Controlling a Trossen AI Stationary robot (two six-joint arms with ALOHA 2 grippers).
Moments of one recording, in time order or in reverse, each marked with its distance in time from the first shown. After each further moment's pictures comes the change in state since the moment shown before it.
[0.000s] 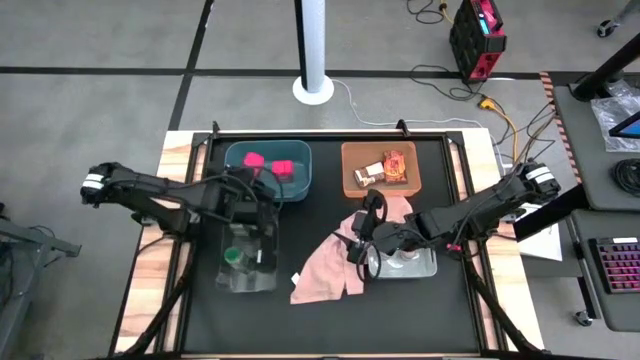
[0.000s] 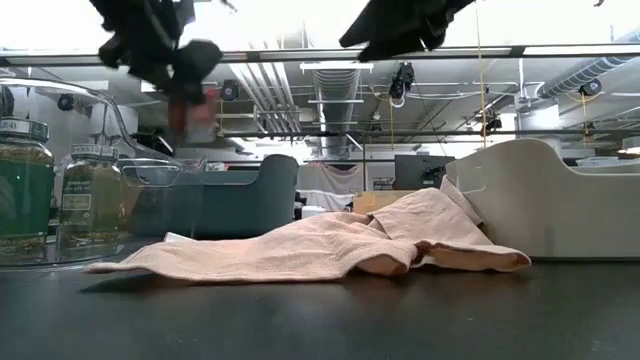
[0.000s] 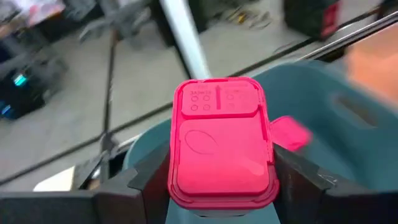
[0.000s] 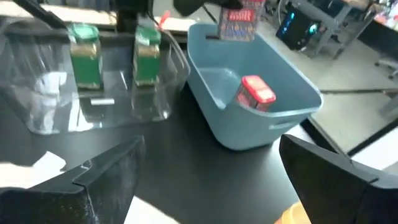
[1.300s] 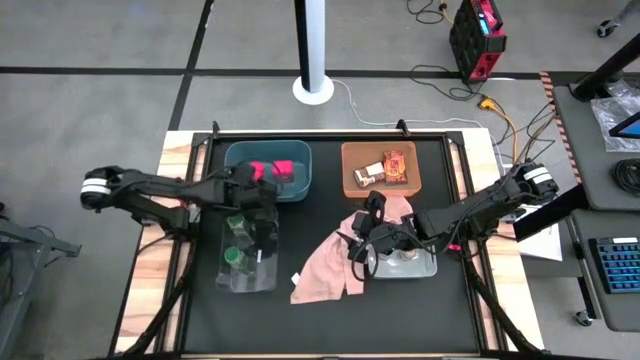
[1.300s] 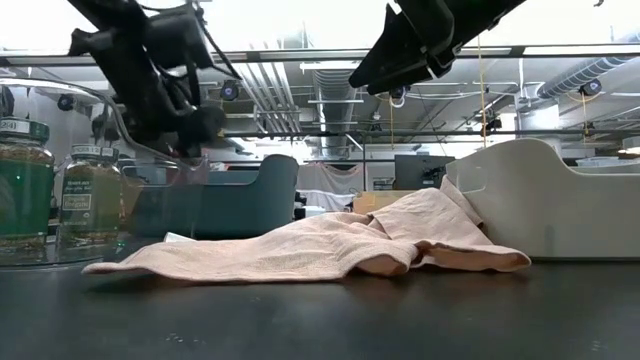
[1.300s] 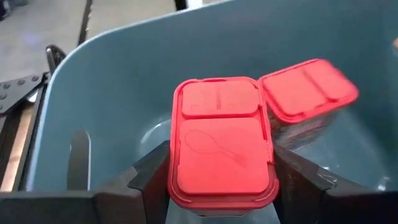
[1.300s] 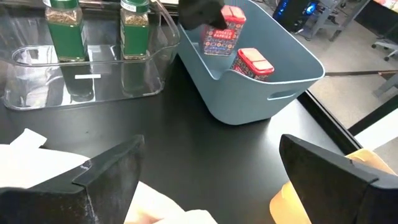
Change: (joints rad) left arm 0.215 0.002 -0.286 0.434 0.248 0.021; right arm -0.016 0.016 -0.069 0.002 -0.002 0.058
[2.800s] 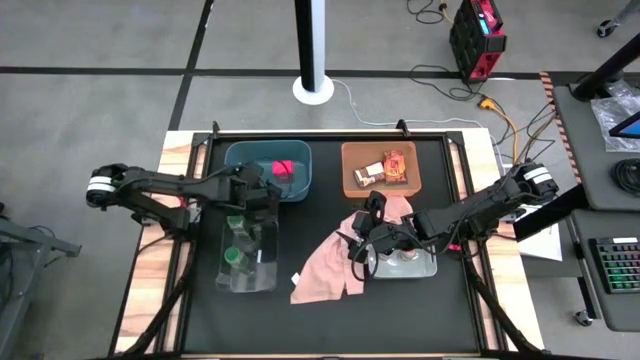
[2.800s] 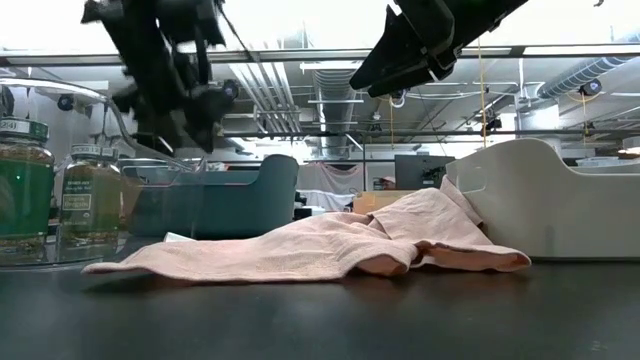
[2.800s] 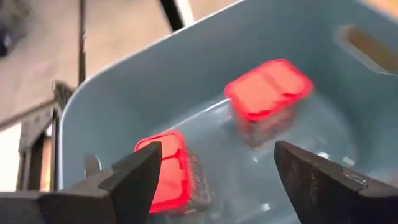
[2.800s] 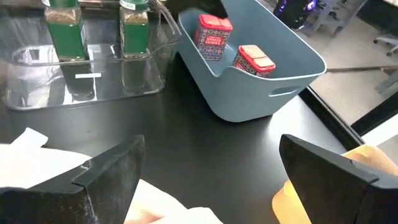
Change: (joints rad) left arm -0.053 0.057 0.173 -0.194 0.014 0.080; right arm 0.002 0.000 -0.004 -0.004 -0.002 0.025
